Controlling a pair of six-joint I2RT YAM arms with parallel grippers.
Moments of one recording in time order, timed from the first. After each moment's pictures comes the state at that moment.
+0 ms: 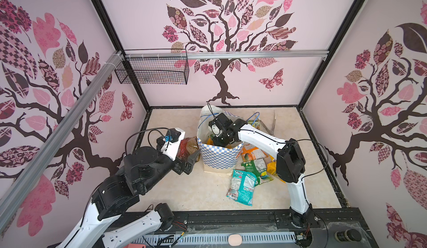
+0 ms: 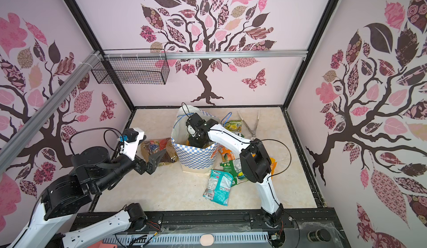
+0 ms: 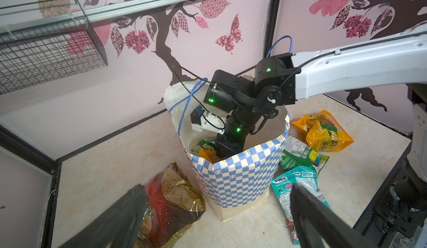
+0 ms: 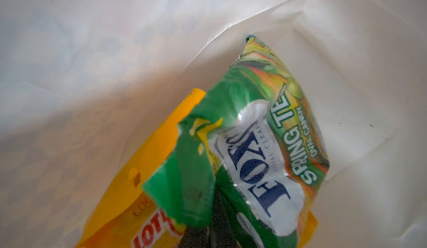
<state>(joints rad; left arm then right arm) -0.87 0.73 1.30 -0.88 -0.30 0.00 0.77 2.08 1.86 -0.84 -0.14 0.17</state>
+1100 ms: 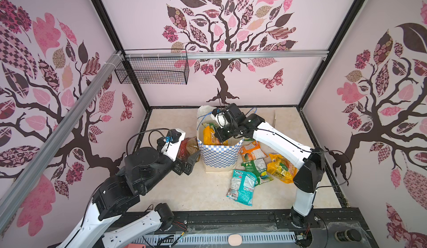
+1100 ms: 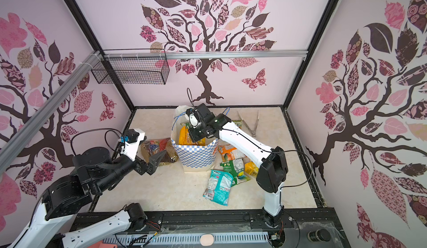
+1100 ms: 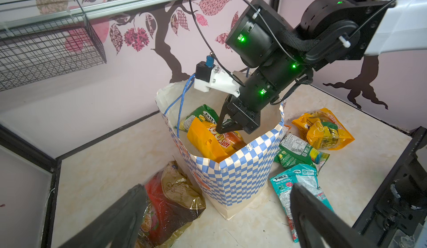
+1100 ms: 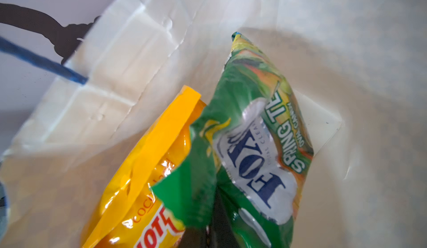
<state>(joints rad) -0.87 0.72 1.29 -0.88 -0.30 0.00 0.77 1.85 1.84 -0.81 -0.18 0.19</state>
